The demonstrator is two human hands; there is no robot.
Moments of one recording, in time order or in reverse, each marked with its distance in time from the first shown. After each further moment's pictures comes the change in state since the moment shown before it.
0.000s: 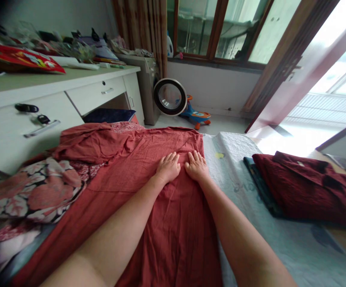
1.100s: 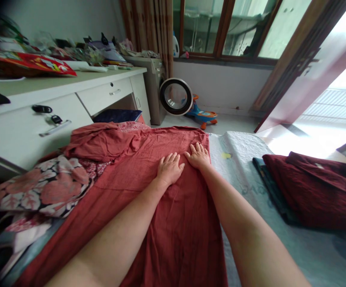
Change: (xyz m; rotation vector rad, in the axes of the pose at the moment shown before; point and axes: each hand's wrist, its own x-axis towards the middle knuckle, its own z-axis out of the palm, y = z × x) left_hand -0.014 -0.001 -0.006 0.020 0.049 -0.112; right_hand 0.057 -0.004 0.002 0.056 -0.037 -0.029
